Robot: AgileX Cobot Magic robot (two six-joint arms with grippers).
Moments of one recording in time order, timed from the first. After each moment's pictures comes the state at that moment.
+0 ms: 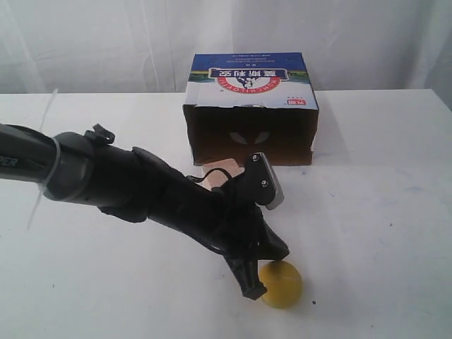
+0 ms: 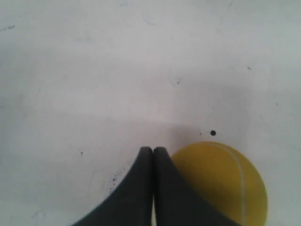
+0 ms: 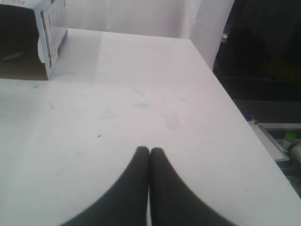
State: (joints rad) left arm -0.79 1.94 -1.09 -1.49 0.52 1.95; right arm -0.15 0.01 0.00 0.03 0.35 -0.11
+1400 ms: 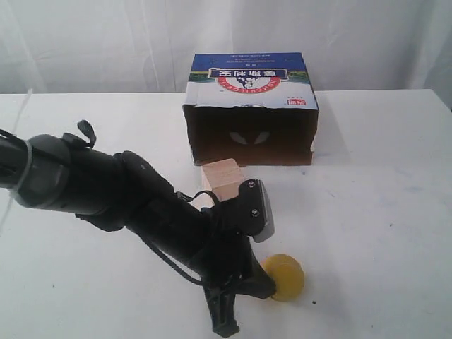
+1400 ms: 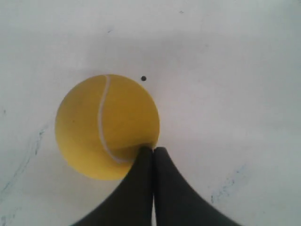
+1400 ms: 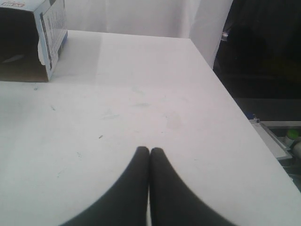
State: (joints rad) left arm -0.79 1.87 -1.01 -1.26 0.60 1.82; right arm -0.15 0.01 0.00 0.03 0.35 -0.10
